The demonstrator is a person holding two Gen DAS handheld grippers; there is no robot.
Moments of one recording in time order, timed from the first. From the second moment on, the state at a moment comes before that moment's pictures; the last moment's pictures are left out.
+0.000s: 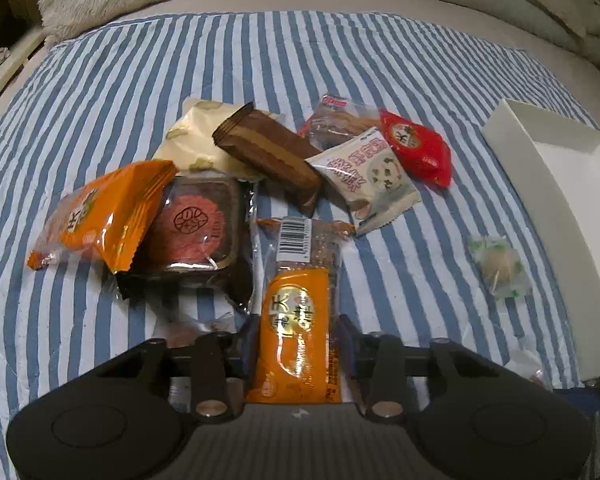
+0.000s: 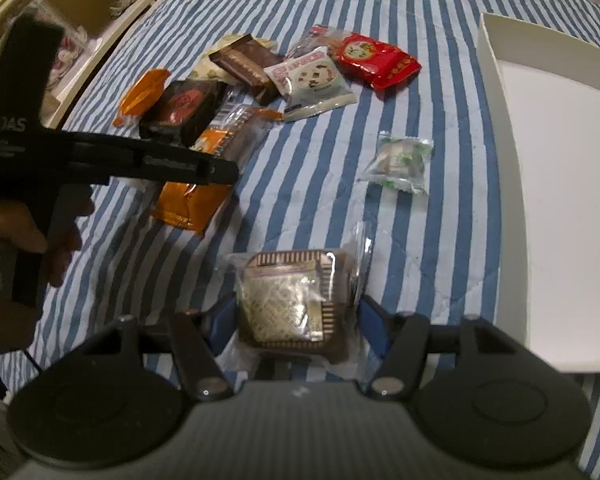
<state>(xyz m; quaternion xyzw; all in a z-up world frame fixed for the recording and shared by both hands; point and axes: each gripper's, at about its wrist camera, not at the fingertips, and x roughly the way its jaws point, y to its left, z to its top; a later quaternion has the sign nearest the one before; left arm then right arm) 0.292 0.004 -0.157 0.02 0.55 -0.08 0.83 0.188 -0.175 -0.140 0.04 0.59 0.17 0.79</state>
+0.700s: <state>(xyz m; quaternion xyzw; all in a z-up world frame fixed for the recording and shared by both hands) 0.233 0.014 -0.075 -0.02 0.47 -0.07 0.88 0.184 -0.204 -0.074 0.05 0.49 0.13 0.86</state>
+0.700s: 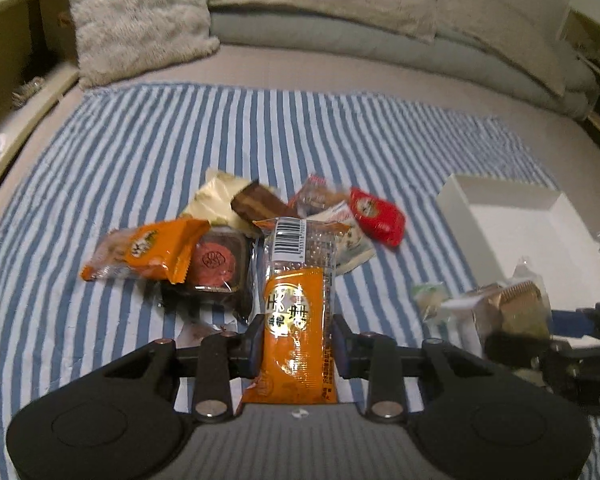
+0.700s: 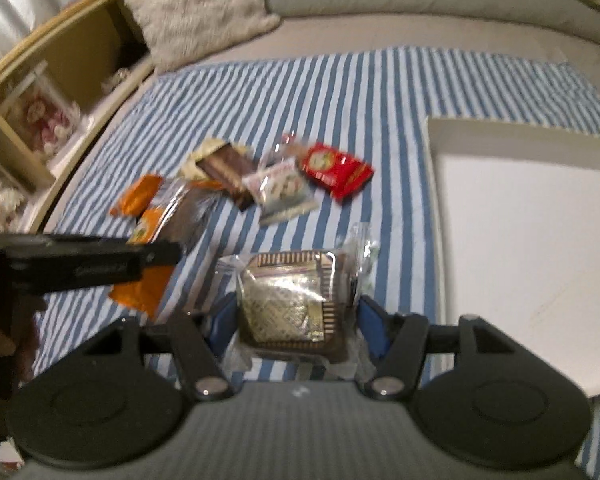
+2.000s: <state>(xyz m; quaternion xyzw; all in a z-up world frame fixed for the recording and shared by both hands) 0.219 -0.125 -0.059 -0.07 0.43 -0.13 0.89 0.148 -0.332 -0.045 0.05 0.40 0.01 0.91</state>
